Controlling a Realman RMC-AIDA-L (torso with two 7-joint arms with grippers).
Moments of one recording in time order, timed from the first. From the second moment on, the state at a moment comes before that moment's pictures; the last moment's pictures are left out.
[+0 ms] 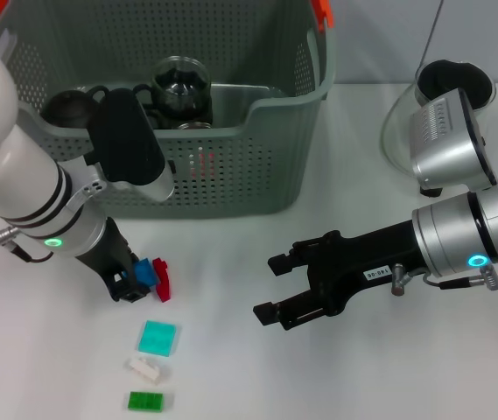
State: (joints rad) left arm -0.60 -2.17 1.36 1.11 2.83 1.35 -2.13; right arm 0.69 2.07 -1.33 -0.67 -1.88 -1.37 1.73
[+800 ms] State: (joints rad) left arm -0.53 -2.14 0.86 1.58 1.93 1.74 -2.14; right arm 0.69 2.07 -1.33 -0.65 -1.88 -1.38 1.73
